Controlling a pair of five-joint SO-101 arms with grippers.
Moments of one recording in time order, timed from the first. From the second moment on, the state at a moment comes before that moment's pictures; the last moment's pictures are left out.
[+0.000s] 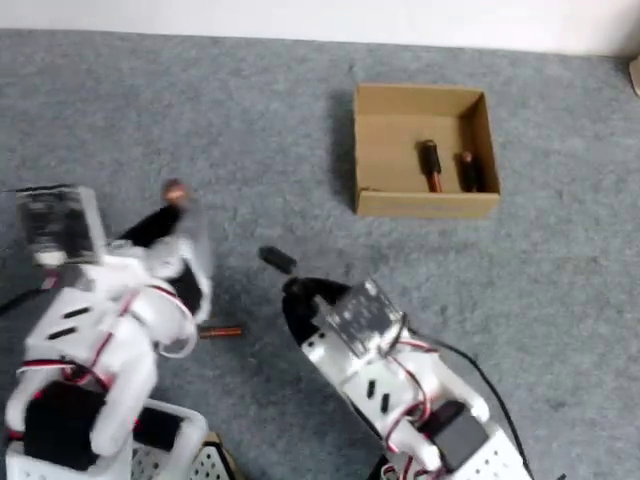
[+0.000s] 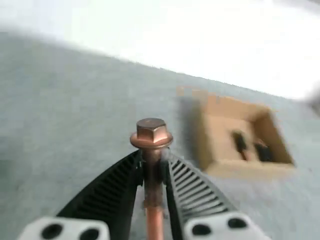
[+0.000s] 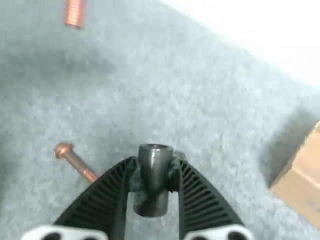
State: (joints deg) left arm 11.0 -73.5 35.5 66.7 18.8; right arm -42.5 -101.3 81.3 45.9 10.2
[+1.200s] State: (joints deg) left arm 26.2 -73.5 61.7 32.7 20.4; right arm -38.3 -104.6 90.7 27.6 7.3
